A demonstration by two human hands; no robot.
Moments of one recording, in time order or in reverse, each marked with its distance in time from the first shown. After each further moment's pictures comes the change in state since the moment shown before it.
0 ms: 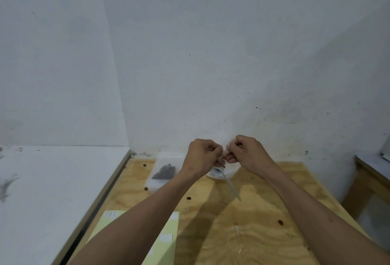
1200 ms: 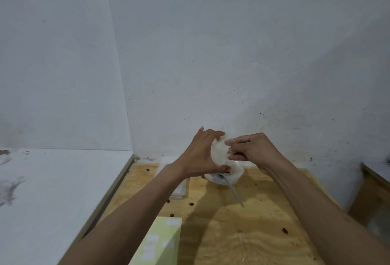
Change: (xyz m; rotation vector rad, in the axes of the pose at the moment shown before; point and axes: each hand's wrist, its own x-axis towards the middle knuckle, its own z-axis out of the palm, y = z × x) left_hand 0.028 -0.008 -0.029 0.652 -0.185 0.479; right_hand 0.001 -0.036 -0.014 0.306 -0.012 0.179
